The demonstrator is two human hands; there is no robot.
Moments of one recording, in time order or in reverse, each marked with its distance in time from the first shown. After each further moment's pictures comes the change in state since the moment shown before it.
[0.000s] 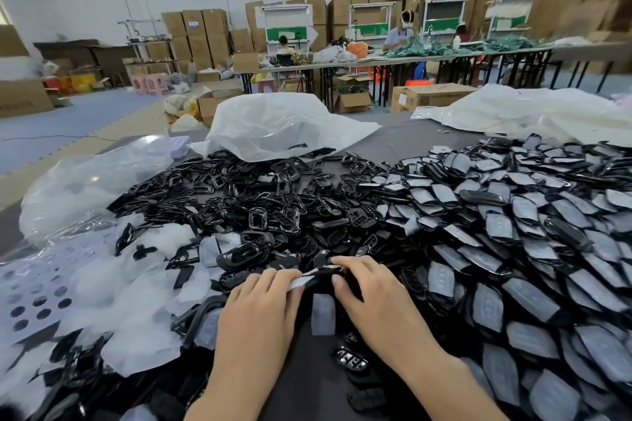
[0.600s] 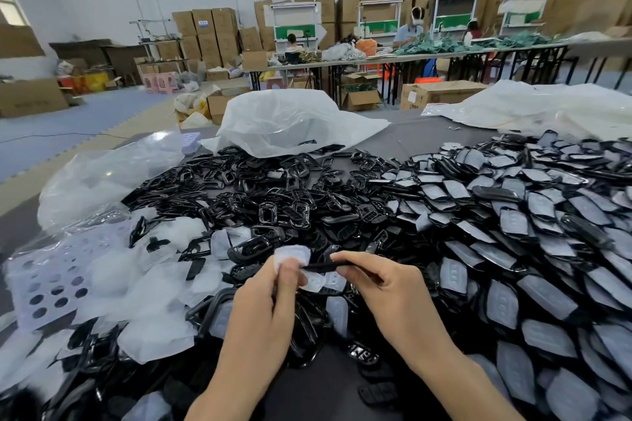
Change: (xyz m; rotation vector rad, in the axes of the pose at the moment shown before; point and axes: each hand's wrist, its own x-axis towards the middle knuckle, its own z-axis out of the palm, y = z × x) left_hand -0.002 0.003 -0.019 -0.628 0.010 -0.265; right_hand -0.007 -0.013 -0.009 0.448 0.109 -0.016
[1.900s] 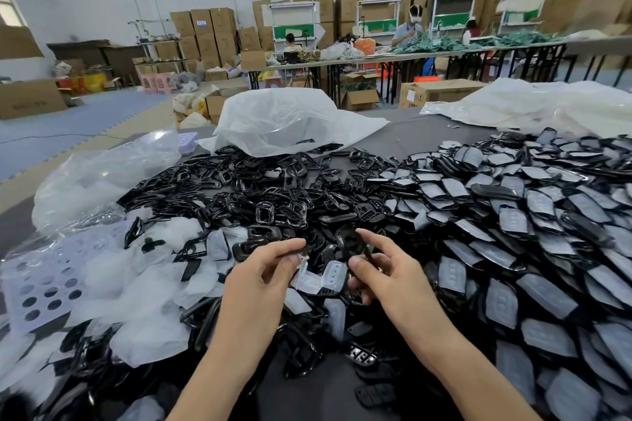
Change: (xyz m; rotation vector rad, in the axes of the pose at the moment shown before) left_hand 0.022 0.004 -0.001 -0.276 -0.070 -0.144; right_hand 0.011 0.006 -0.003 0.426 0.011 0.316
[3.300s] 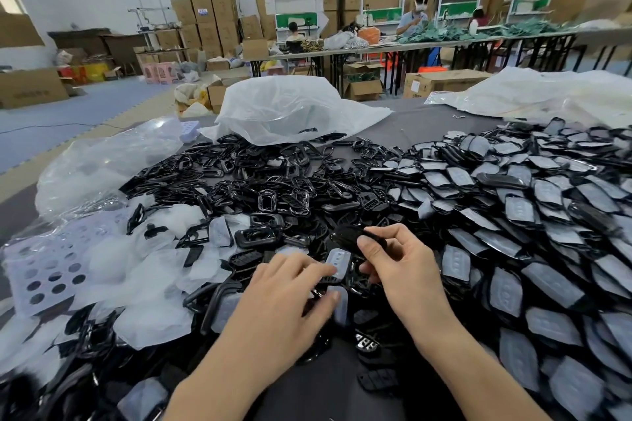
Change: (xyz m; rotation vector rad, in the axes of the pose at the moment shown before) left_hand -0.021 -0.002 0.001 0.760 -0.318 0.415; right_hand 0.001 0.005 0.001 -0.036 0.157 -0.111
